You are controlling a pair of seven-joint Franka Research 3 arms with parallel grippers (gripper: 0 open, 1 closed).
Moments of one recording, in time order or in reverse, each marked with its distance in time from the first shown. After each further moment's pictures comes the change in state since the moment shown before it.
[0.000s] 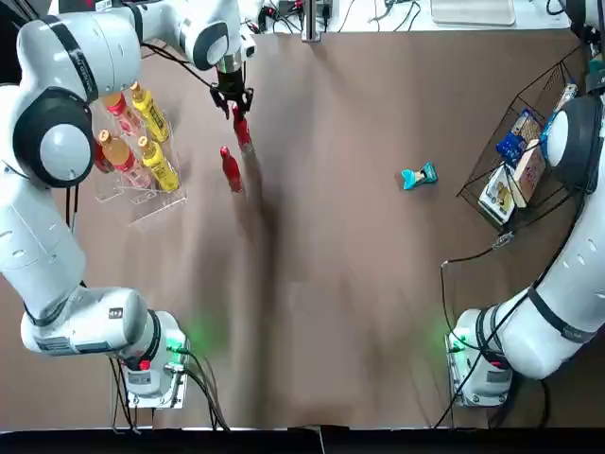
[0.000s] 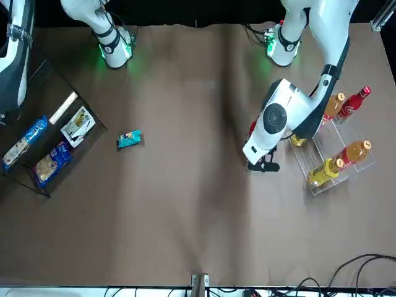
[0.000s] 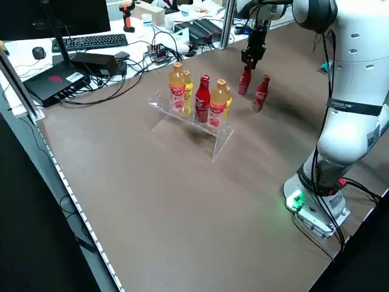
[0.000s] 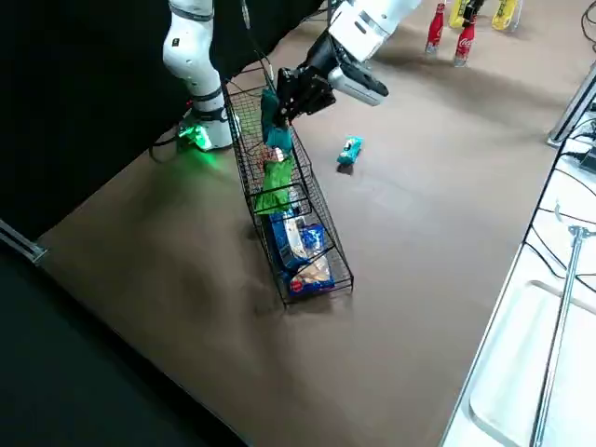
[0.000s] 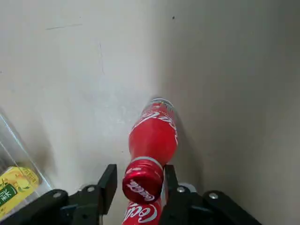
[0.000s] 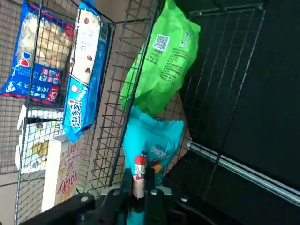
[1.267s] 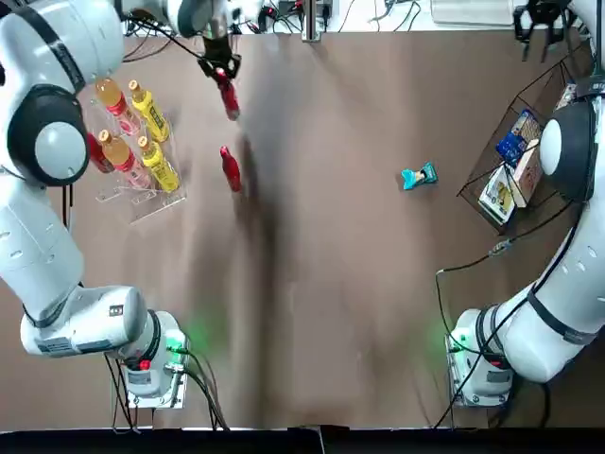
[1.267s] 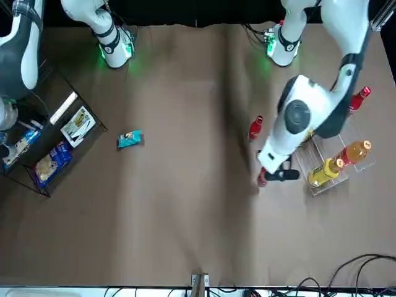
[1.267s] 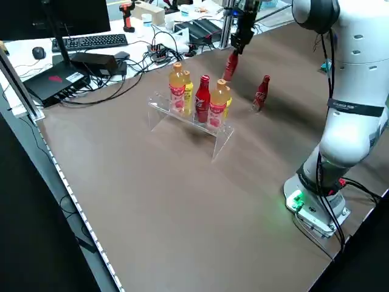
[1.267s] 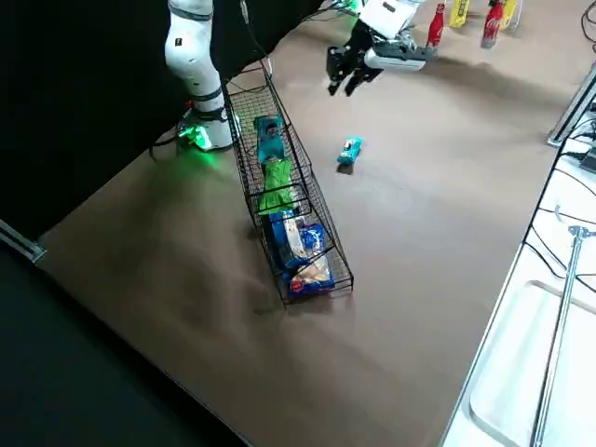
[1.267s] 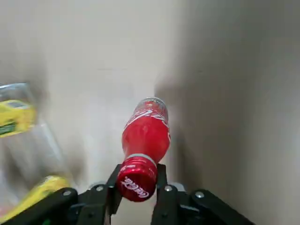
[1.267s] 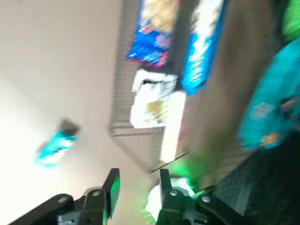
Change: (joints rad) left arm 0.061 -0.024 0.000 0.139 0.025 -0.088 0.016; right arm 0.075 -0.001 0.025 0.059 0.436 -0.066 0.234
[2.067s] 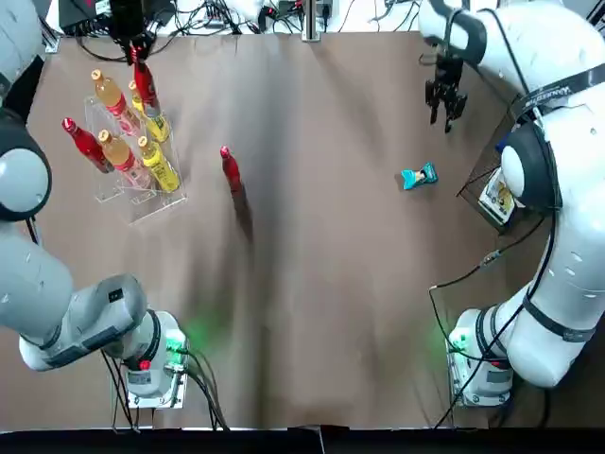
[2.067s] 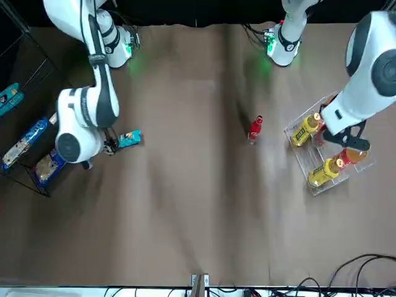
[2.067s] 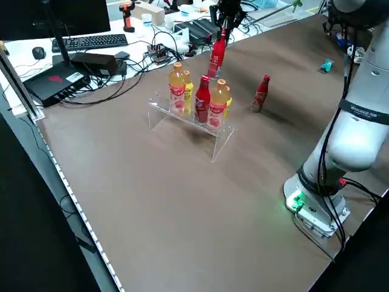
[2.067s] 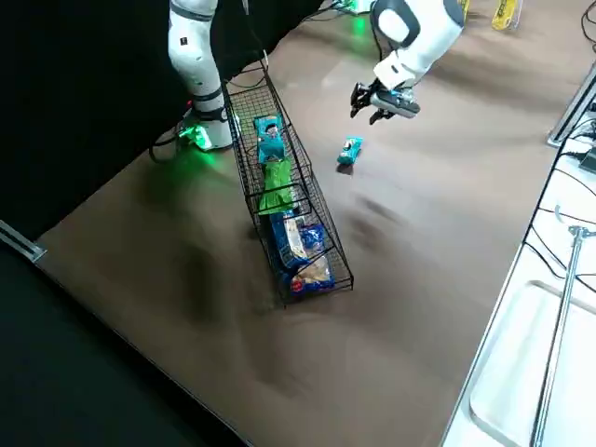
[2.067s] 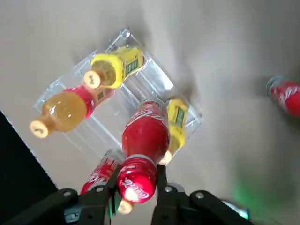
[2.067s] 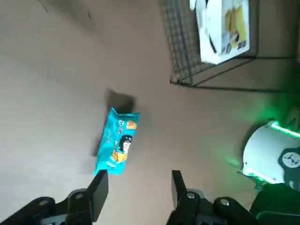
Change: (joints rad) left arm 0.275 -0.294 -0.015 0.023 -0.005 -0.462 0.693; right arm 0.155 0.105 0.159 -0.387 0.217 0.377 0.647
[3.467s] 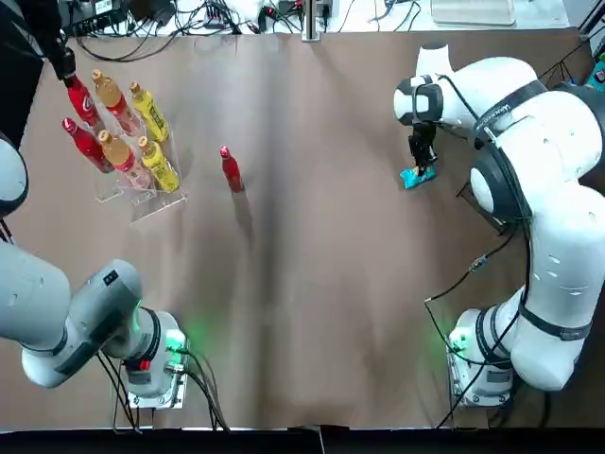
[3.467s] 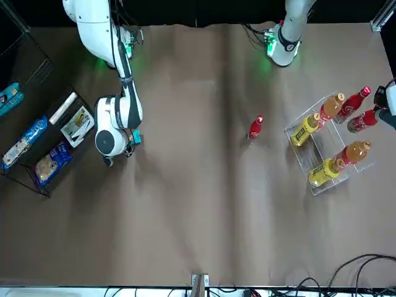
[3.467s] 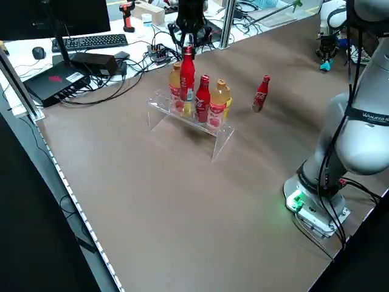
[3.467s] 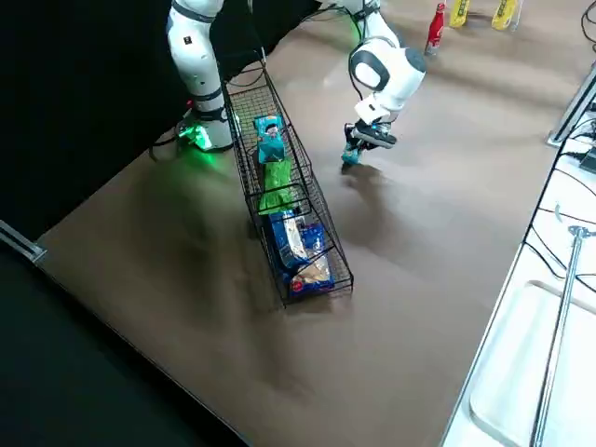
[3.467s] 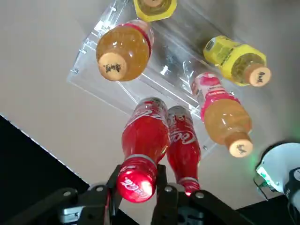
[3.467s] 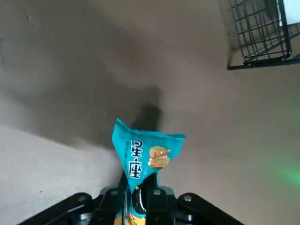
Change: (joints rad) left arm 0.353 -0.054 0.002 -0.092 0.000 0.091 0.592; right arm 0.096 0.121 0.026 -0.256 0.094 0.448 0.087
